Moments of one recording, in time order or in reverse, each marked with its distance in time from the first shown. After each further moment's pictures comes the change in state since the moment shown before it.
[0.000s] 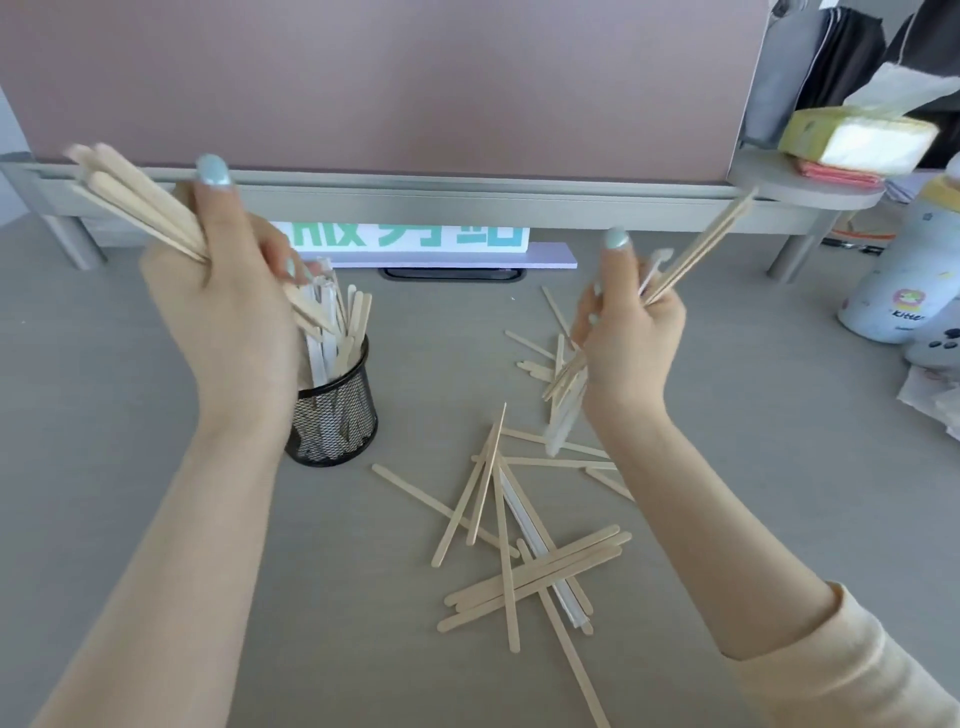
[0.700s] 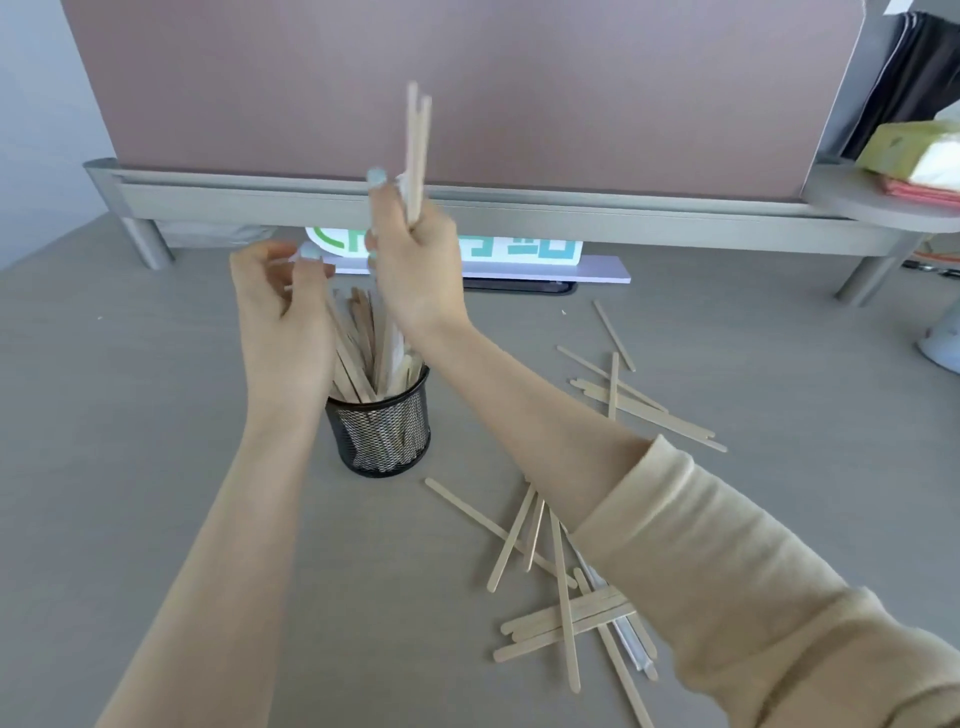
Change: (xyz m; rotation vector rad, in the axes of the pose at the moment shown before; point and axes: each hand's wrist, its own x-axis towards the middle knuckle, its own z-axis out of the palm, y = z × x) left_hand 0.031 -0.049 -0.036 0.384 -0.070 -0.091; right_hand -0.014 0.032 0.165 -0.167 -0.476 0.028
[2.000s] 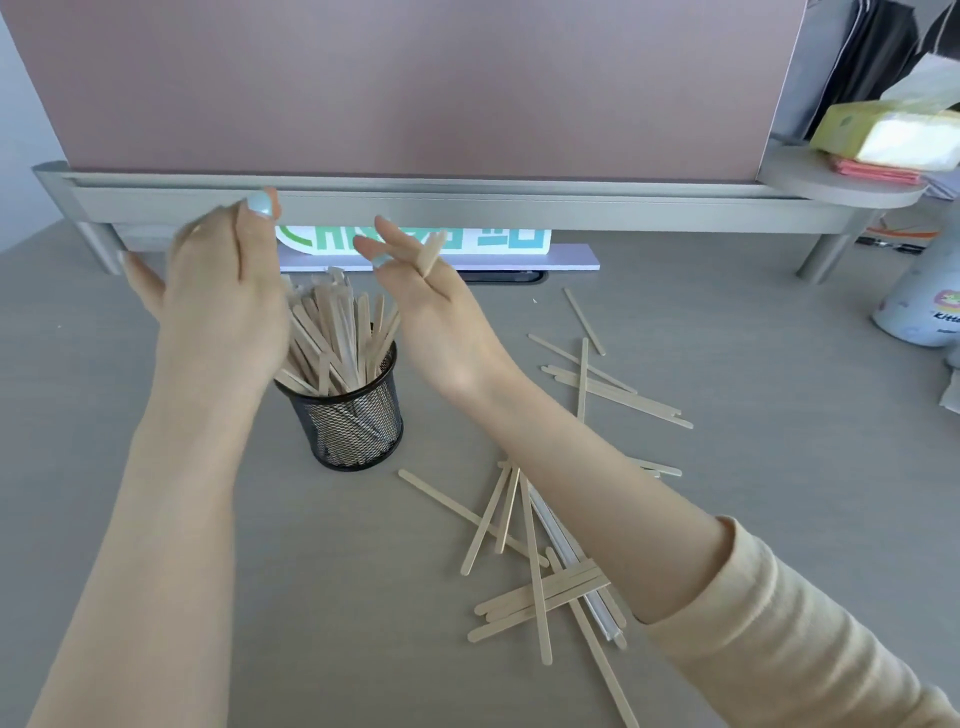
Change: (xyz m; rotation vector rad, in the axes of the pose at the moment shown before) left_hand -0.010 0.048 -0.015 0.675 -0.103 0.237; right_hand -0.045 0.006 -0.051 -0.226 -0.264 0.008
